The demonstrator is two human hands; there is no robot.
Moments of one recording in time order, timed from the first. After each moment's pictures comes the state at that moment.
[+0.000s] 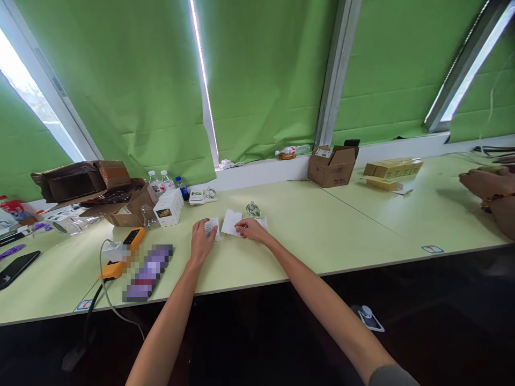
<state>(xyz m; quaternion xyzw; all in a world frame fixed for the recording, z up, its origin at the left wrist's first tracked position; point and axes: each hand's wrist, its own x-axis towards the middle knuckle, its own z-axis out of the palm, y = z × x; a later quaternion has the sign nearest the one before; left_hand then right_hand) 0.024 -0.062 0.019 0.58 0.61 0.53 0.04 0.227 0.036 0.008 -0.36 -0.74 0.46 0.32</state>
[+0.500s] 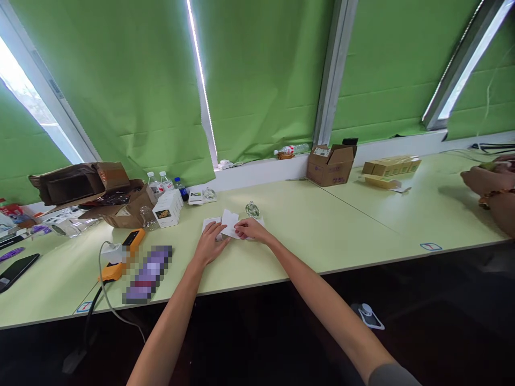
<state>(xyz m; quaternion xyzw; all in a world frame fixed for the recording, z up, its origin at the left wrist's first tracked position) 0.039 -0.072 0.019 0.76 0.52 0.39 -0.01 0.227 0.038 0.007 -0.35 -0.69 0.55 0.32</state>
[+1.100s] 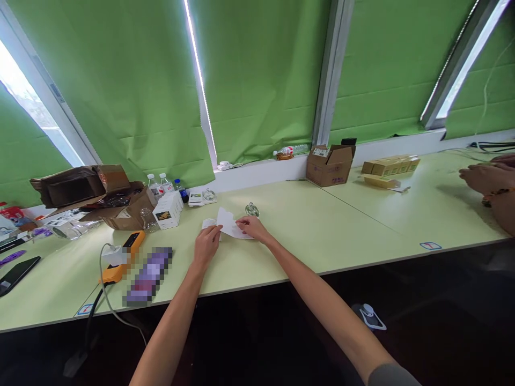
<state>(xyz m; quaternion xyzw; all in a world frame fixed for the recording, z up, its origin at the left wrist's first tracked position) 0.036 -0.066 0.014 0.67 0.56 0.49 0.01 0.230 0.034 0.018 -0.41 -0.72 0.42 0.38</state>
